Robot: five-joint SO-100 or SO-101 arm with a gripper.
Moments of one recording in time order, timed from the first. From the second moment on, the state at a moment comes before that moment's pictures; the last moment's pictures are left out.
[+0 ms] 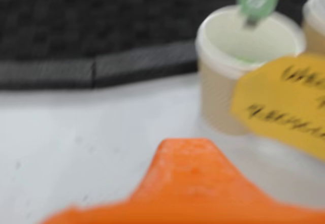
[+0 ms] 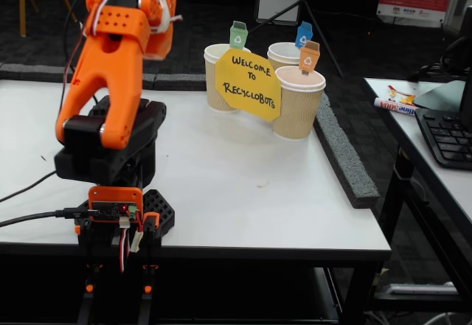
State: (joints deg) arm 7.9 177.5 144.4 69.5 -2.2
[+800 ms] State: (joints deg) arm 3.7 176.7 175.4 52.4 -2.2
